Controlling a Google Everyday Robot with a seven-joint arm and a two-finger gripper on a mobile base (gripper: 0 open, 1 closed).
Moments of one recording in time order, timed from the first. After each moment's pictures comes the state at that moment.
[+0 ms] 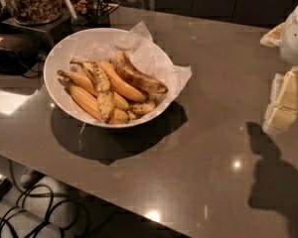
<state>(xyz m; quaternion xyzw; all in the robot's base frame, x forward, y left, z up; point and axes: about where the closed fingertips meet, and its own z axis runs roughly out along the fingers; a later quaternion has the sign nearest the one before) 0.438 -0.217 0.976 -0.60 0.78 -0.03 0.16</state>
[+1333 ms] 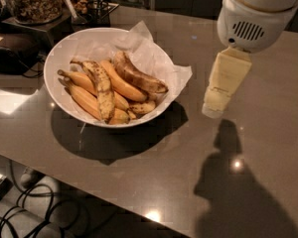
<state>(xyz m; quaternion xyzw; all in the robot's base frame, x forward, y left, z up) 0.453 -0.149 0.993 -0.52 0.84 -0.09 0.11</state>
